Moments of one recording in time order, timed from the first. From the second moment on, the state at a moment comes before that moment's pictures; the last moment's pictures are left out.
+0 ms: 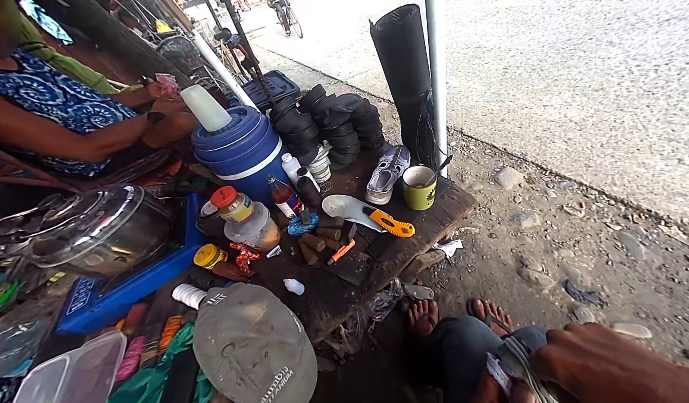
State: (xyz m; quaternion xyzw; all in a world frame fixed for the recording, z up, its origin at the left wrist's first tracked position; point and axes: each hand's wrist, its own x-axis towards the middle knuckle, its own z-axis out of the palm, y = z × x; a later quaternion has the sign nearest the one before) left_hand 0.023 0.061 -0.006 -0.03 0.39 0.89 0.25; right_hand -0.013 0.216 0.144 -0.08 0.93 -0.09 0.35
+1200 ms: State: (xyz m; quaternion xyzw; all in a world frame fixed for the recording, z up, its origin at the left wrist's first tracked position) left_hand -0.011 -0.028 0.011 0.39 0.57 0.71 0.12; right_hand 0.059 0.289 0.058 -0.19 0.97 -0.16 -0.07
